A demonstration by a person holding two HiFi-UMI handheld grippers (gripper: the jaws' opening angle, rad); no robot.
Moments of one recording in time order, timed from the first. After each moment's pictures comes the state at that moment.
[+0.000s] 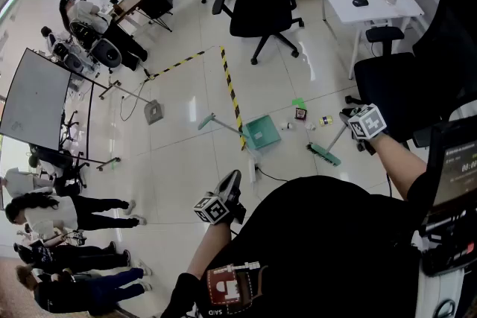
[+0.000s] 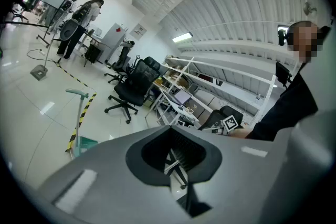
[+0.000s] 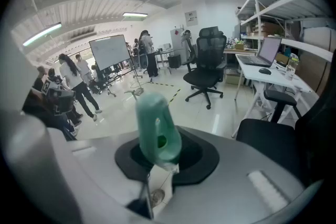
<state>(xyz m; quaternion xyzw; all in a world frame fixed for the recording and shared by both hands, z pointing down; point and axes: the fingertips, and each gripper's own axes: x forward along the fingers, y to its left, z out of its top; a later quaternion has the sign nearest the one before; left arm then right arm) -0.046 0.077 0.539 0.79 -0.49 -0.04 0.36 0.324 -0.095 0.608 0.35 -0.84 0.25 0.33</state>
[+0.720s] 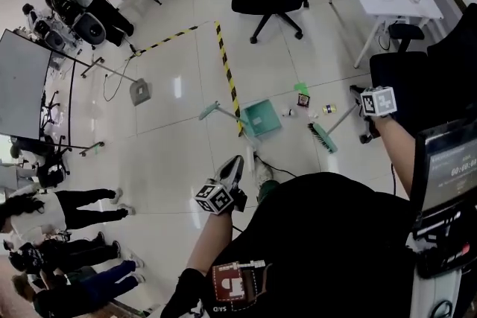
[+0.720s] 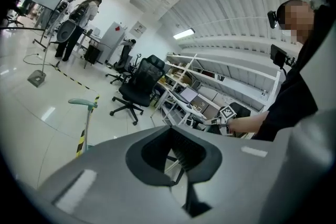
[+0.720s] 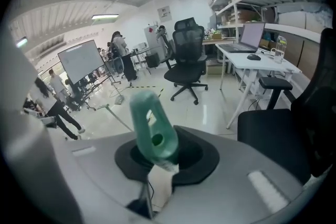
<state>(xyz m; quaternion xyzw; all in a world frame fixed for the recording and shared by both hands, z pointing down) -0.126 -0.002 0.597 0.80 -0.48 -0.02 0.35 0.287 -0.204 0.643 0.46 -0.76 0.32 0.31</state>
